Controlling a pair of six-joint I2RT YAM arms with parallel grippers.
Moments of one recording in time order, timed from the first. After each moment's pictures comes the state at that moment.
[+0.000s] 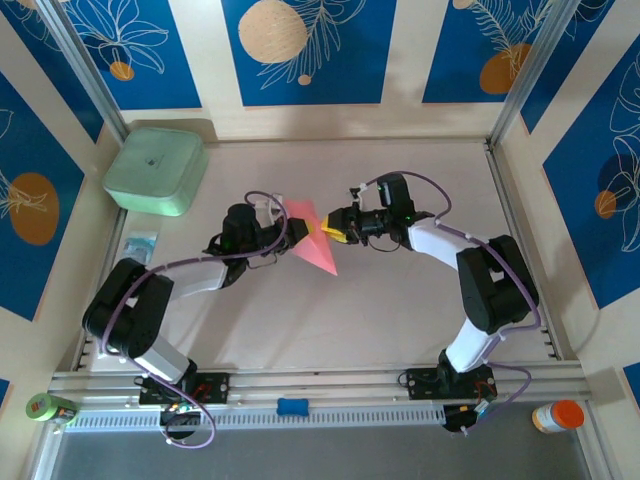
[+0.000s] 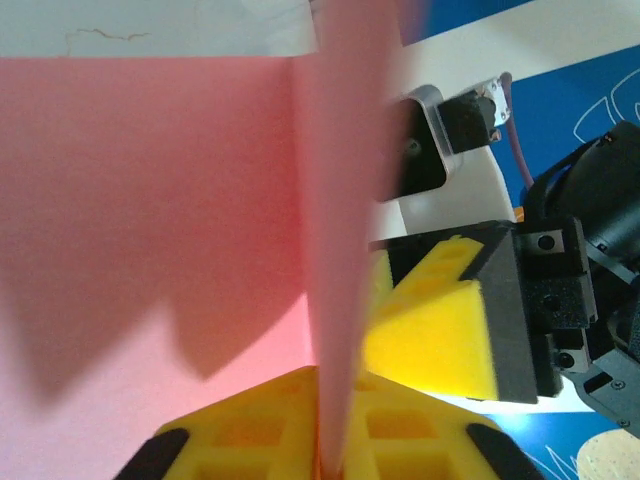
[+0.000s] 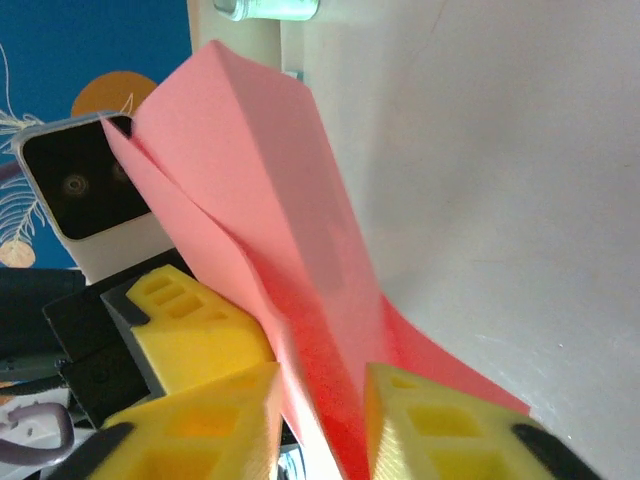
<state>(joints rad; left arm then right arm) -0.51 1.57 0.71 0.58 0.60 -1.06 0.36 1.67 0.98 0.03 -0.97 0.94</state>
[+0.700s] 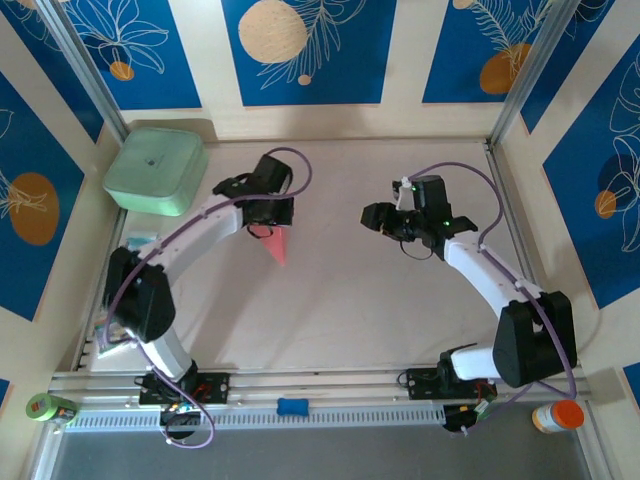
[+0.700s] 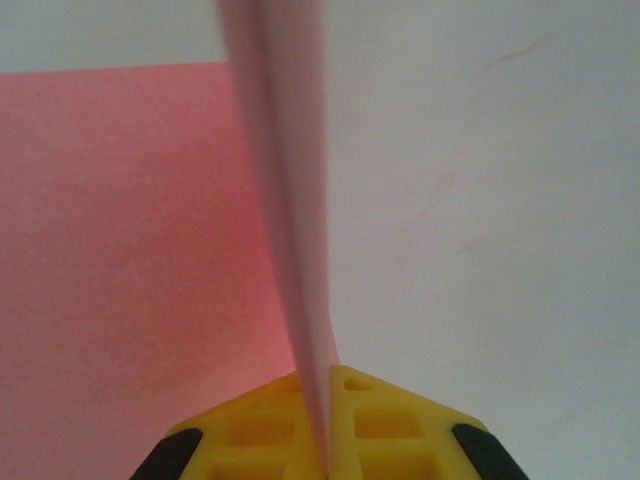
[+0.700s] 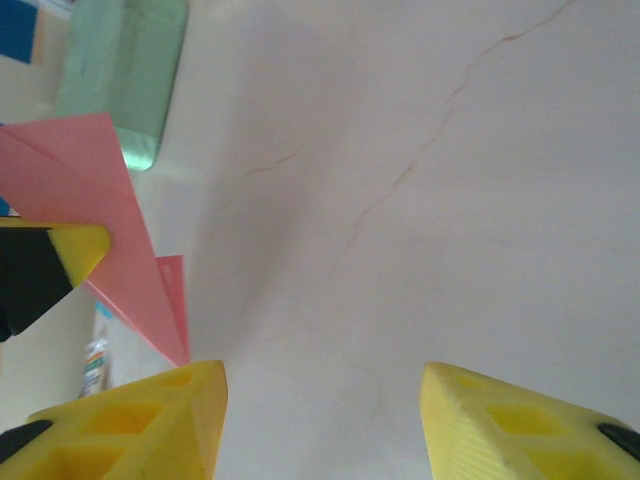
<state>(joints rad) -0.59 1.74 1.51 -0.84 -0.14 -0.40 0.26 1.33 0.93 -0.34 -0.47 0.58</state>
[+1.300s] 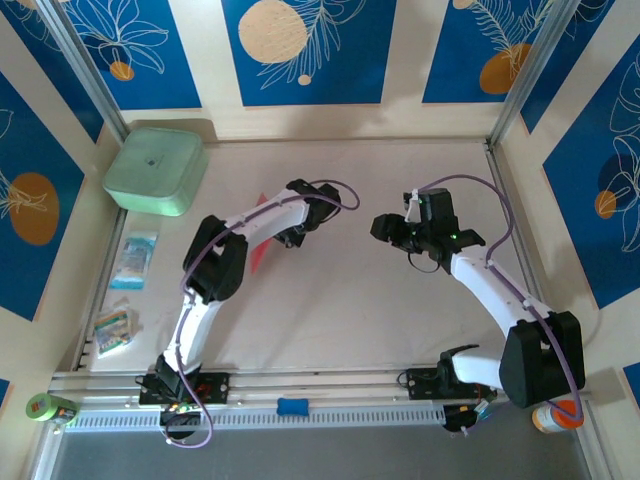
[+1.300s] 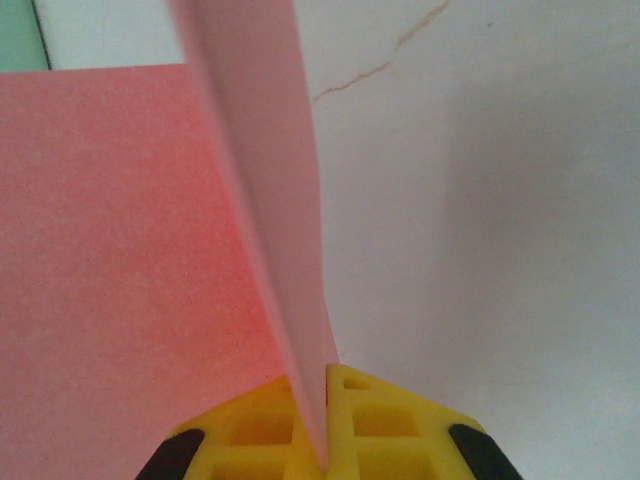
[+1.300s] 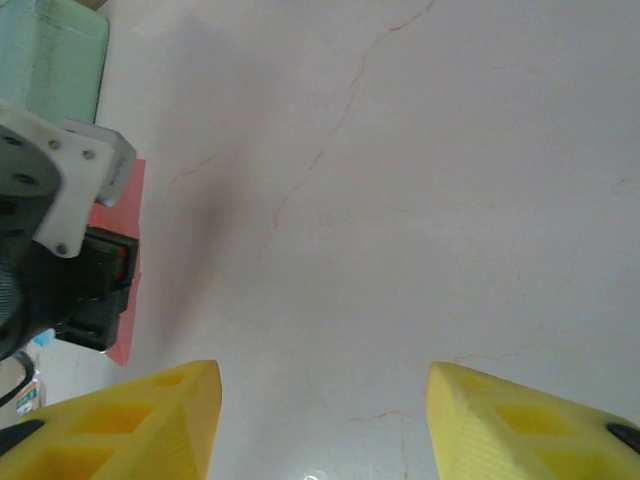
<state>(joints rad) -0.73 2.25 1.88 -1.32 -0.65 -0.41 0.24 1.24 0.84 -0.38 -0.37 0.58</state>
